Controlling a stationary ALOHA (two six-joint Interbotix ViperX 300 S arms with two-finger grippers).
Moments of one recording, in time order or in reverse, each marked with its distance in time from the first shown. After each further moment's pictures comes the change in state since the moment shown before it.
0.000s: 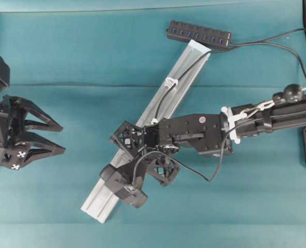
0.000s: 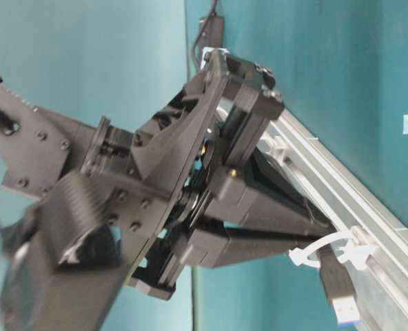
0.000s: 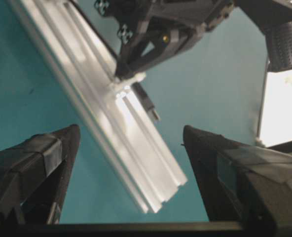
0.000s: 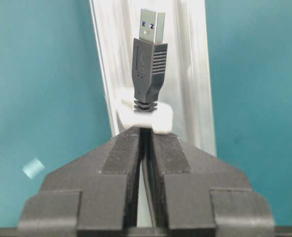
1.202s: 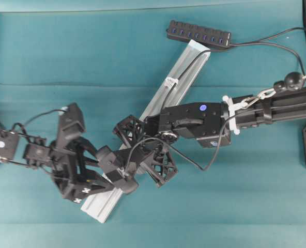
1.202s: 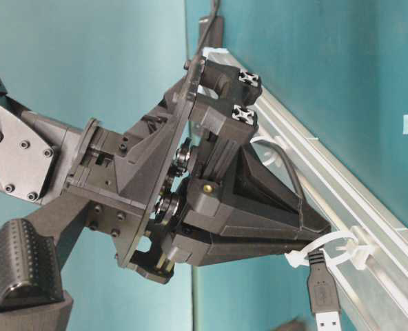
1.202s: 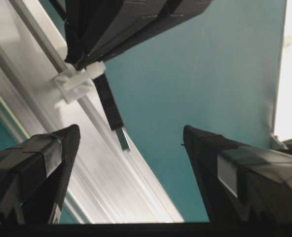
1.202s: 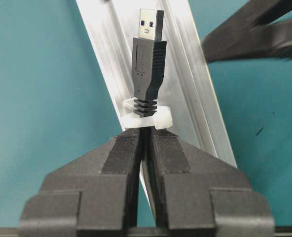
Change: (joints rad) left arm -0.130 0.675 -0.123 0.002 -0.468 -0.081; right arm -0.043 -0.012 0.003 0.129 0.017 0.055
